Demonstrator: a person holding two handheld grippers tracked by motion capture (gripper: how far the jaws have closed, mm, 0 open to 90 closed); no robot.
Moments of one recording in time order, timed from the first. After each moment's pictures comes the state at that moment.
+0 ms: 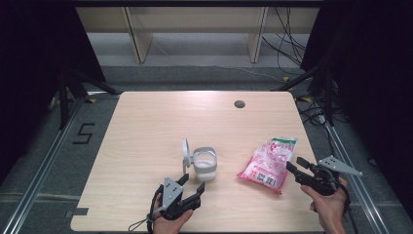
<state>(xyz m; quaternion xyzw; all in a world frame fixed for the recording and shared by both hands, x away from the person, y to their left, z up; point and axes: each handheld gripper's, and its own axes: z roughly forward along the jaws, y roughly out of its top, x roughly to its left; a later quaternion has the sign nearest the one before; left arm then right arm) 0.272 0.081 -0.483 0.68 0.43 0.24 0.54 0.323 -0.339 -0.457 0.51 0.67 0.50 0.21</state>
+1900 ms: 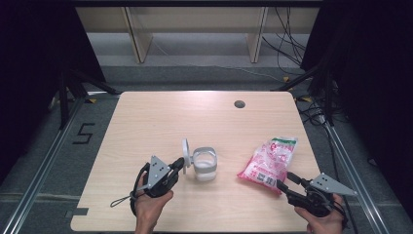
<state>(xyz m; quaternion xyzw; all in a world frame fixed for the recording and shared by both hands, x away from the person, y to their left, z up) 0.311 0.118 -0.442 0.71 0.38 0.28 0.52 0.276 -0.312 -0.456 0.44 0.72 0.50 0.19</state>
